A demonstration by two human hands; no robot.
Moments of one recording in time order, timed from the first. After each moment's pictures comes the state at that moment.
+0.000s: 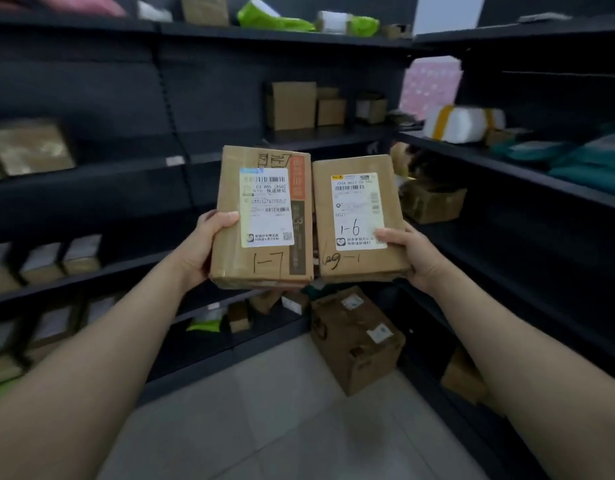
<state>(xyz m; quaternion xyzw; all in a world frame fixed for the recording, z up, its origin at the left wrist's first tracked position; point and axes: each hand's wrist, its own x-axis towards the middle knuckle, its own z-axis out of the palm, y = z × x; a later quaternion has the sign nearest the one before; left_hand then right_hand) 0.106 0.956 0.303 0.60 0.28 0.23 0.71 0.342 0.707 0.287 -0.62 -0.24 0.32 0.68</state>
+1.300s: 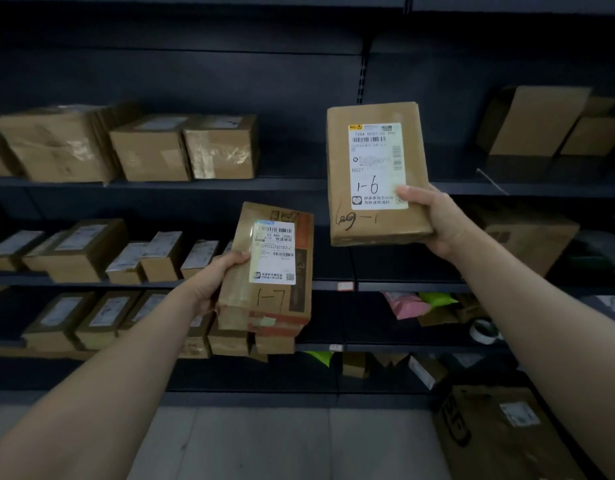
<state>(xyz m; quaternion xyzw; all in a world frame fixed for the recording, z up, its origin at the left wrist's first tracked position) -0.020 1.305 0.220 0.49 0.49 0.27 0.66 0.319 1.193 0.328 -0.53 -0.41 0.44 0.60</state>
